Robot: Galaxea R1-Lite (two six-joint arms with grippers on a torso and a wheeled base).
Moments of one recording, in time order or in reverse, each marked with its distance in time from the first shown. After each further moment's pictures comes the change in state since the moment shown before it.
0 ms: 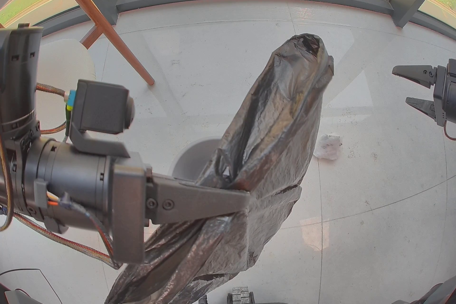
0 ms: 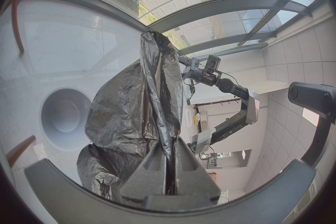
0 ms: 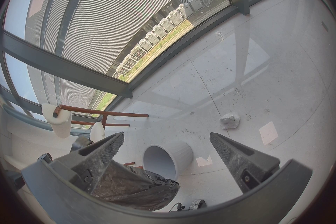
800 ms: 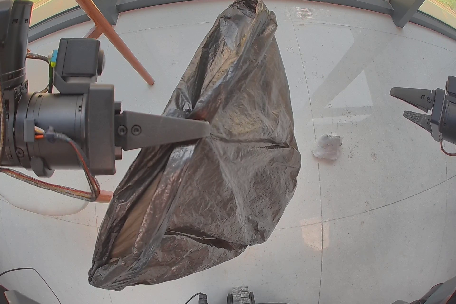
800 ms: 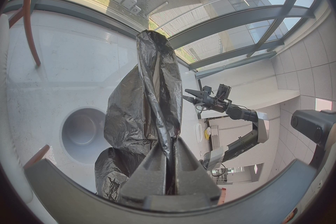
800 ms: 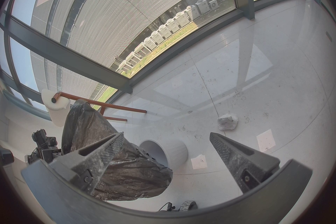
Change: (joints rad) left arm 0.164 -0.001 -0.078 0.011 -0.006 0.014; right arm 0.011 -0.039 0.176 -0.150 0.000 -0.066
